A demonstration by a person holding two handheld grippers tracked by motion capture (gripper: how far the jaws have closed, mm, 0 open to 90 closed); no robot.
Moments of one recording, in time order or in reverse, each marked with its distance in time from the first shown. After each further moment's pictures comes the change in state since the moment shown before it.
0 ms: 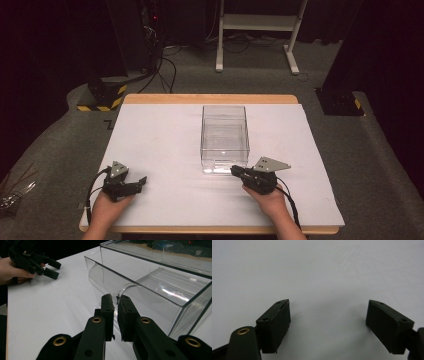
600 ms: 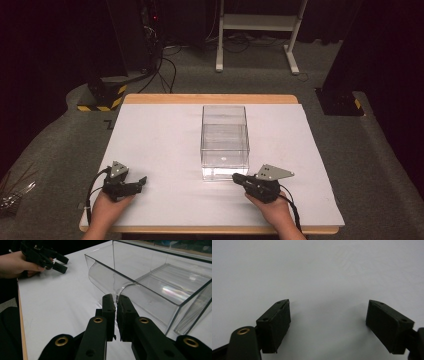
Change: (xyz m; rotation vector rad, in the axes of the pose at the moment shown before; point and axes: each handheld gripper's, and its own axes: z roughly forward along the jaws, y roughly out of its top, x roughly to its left) left arm 0.000 0.000 0.000 0.000 0.001 0.001; right arm 0.015 -0.008 -0.015 0.019 0.016 -0.010
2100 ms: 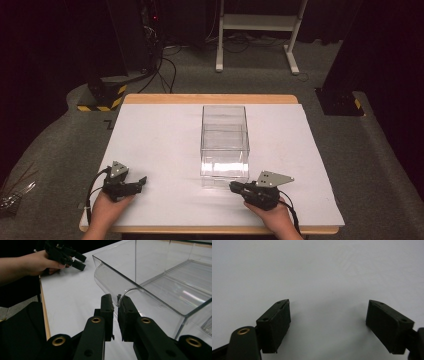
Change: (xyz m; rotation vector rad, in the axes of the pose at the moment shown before) left arm 0.000 0.000 0.000 -0.001 -0.001 -0.001; right arm 0.012 -0.009 -0.004 0.000 0.110 0.005
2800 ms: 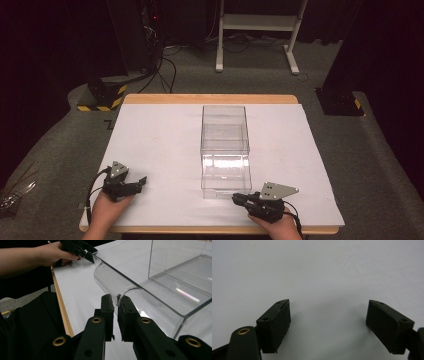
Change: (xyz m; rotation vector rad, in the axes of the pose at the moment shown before) left arm 0.000 0.000 0.000 0.000 0.001 -0.001; right arm 0.021 -0.012 -0.018 0.025 0.034 -0.032
